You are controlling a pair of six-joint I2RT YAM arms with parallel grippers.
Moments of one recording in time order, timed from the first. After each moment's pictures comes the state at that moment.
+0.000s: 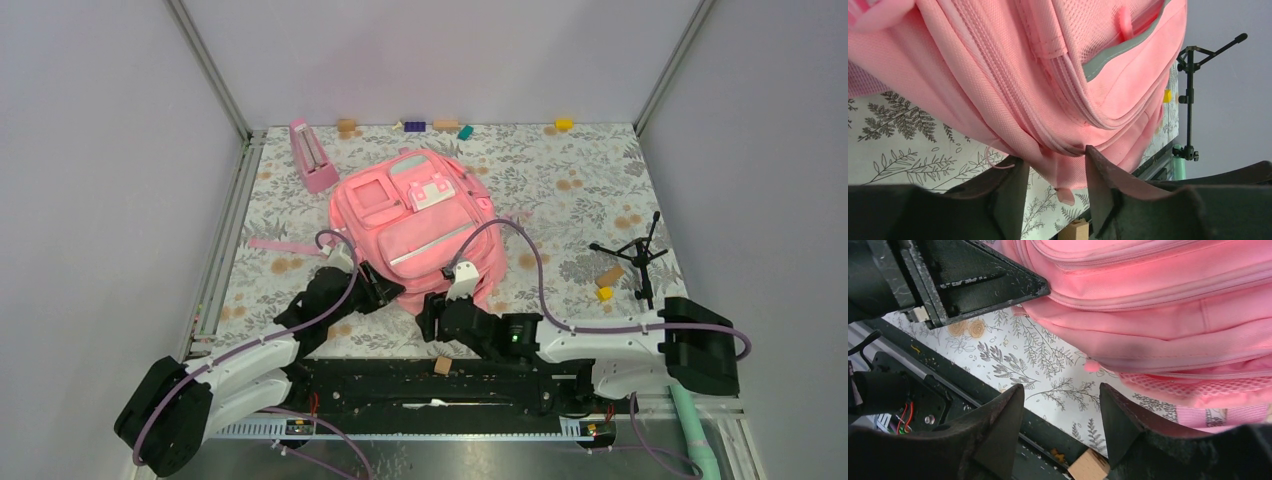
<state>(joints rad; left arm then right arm) -0.61 0.93 0.20 0.28 0.12 -0.96 1.33 1.25 0.62 0.03 0.54 0.79</state>
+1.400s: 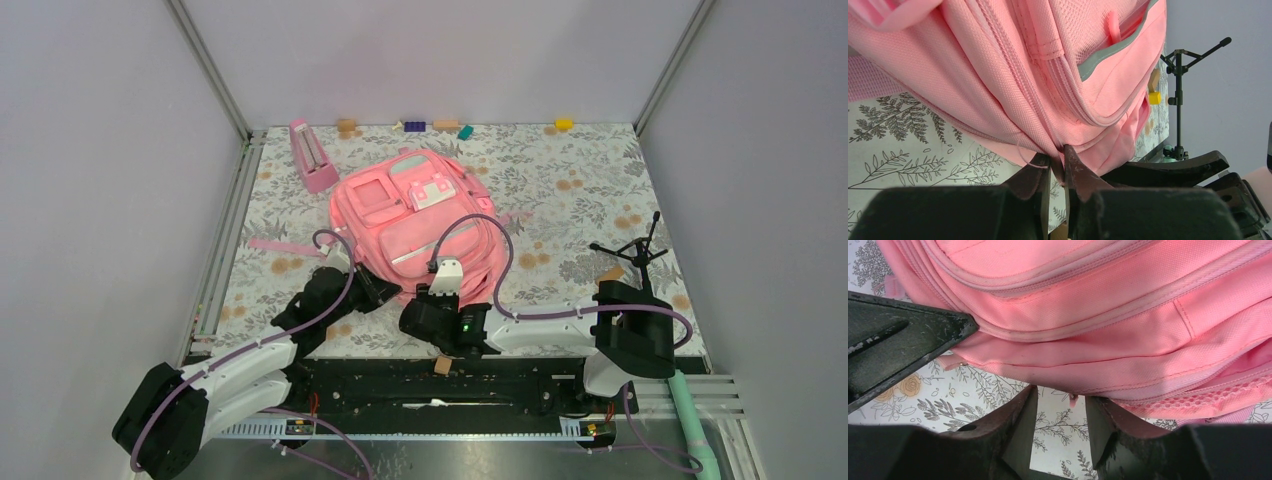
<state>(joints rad) -0.60 0.90 0.20 0.28 0.13 -0.98 1.33 1.60 0.90 -0.27 0.75 1.05</state>
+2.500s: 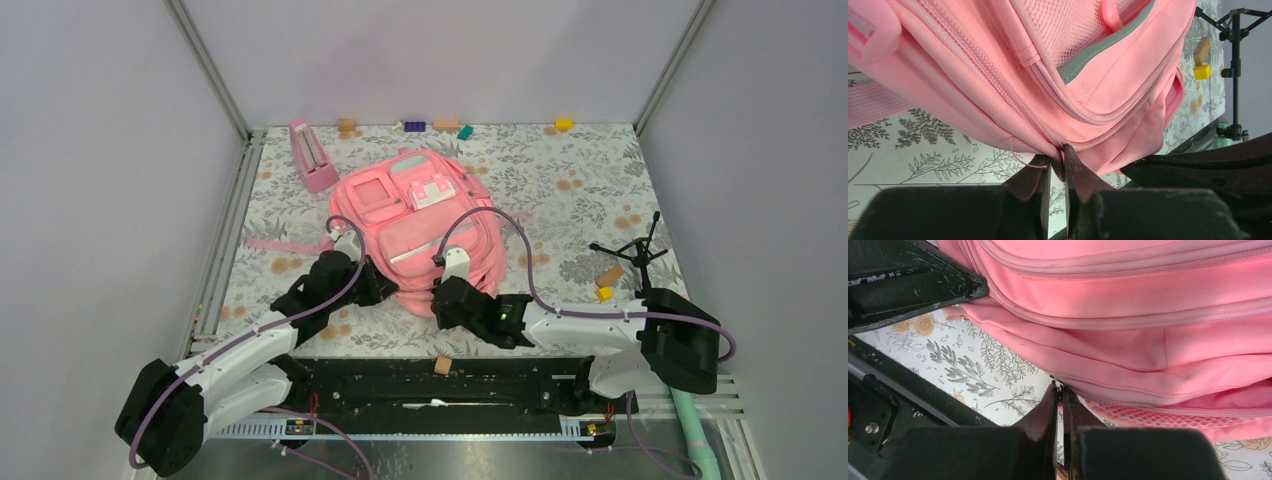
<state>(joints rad) -0.59 0.93 0.37 0.01 0.14 -0.76 1.22 1.40 0.72 -0.08 0.46 0.68</state>
